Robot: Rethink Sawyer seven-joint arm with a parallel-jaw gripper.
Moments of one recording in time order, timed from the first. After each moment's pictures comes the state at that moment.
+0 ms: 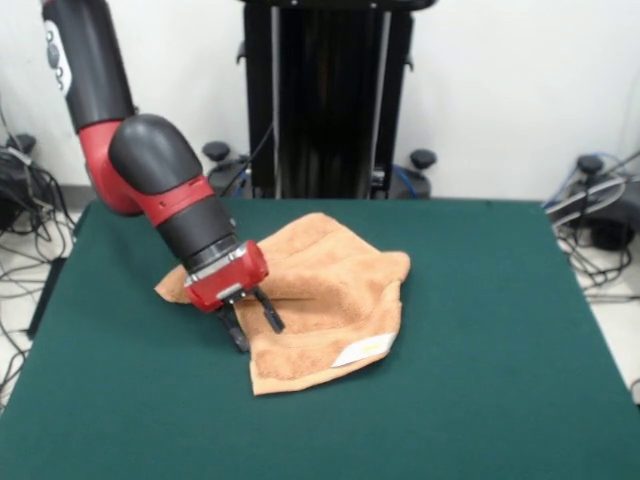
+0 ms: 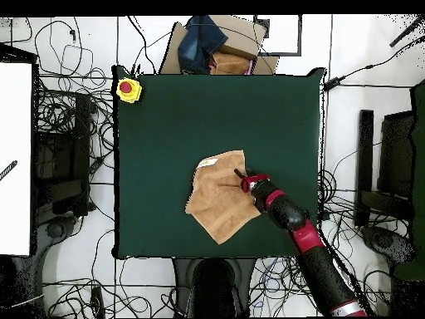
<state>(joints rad) -1.47 0.34 0.79 1.56 -0.67 0.31 0.96</state>
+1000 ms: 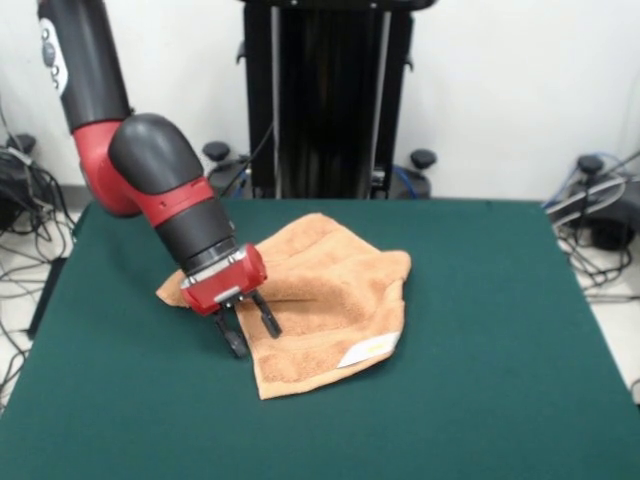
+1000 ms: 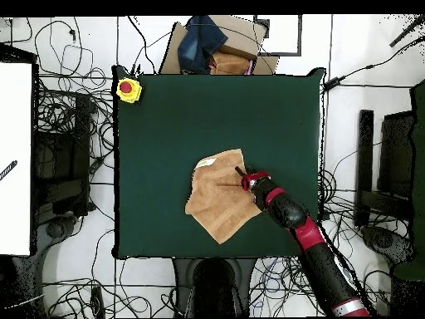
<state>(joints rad) -1.45 0.32 0.80 1.55 -0.70 0.29 0.96</state>
